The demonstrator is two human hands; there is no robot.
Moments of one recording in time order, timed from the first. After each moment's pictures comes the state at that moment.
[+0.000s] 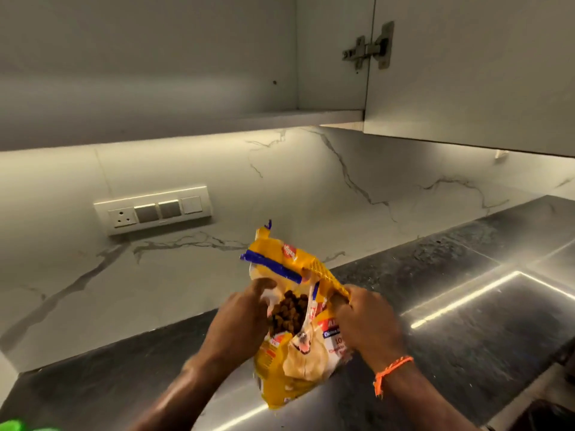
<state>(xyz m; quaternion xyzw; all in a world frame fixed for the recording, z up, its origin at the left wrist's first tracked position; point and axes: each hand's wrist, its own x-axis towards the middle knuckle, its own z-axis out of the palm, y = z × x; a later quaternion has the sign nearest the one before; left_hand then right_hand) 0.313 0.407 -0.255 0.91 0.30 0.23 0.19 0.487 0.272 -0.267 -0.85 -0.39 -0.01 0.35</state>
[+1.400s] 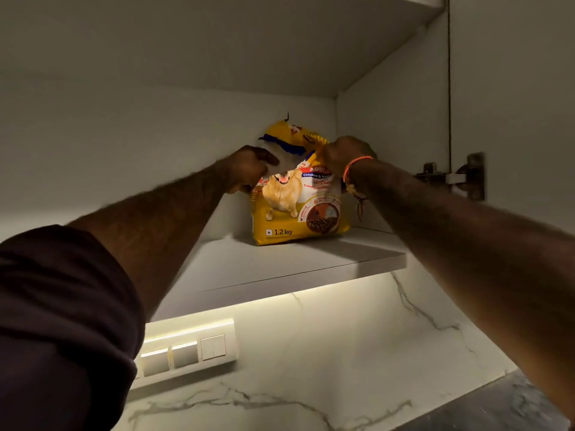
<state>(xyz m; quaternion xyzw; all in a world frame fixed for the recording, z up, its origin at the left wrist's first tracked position) 0.459 0.691 0.138 0.86 0.27 0.34 0.27 0.597 0.540 0.135 -0.77 -0.43 -0.14 0.45</state>
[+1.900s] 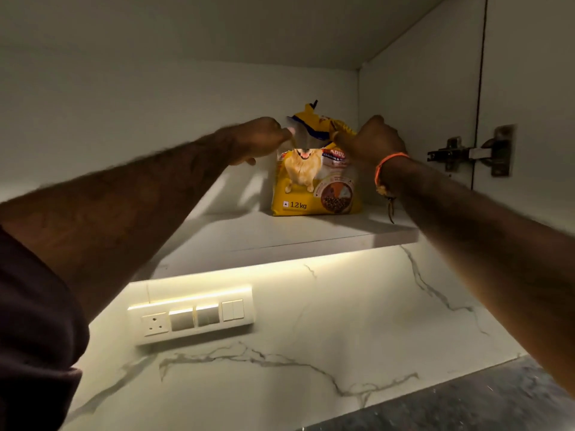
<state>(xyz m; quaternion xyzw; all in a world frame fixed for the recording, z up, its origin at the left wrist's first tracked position) 0.429 0.651 0.140 0.87 0.31 0.33 0.17 0.599 0.530 0.109 -0.76 -0.39 -0.14 0.51</state>
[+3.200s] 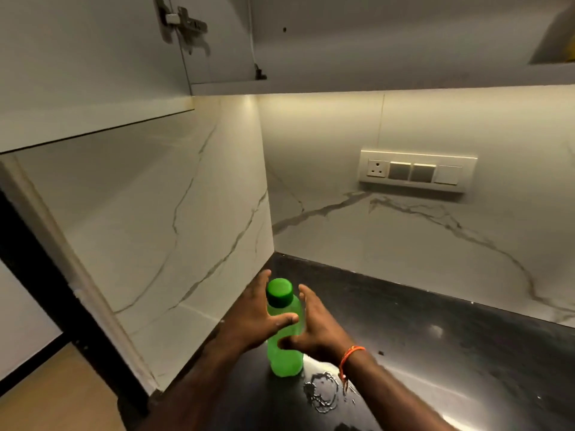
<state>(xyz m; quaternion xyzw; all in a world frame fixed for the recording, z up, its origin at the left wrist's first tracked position) 0.011 0.443 -0.343 0.66 0.68 0.26 0.19 0.184 0.464 -0.371 -0.52 -0.75 0.37 0.20</state>
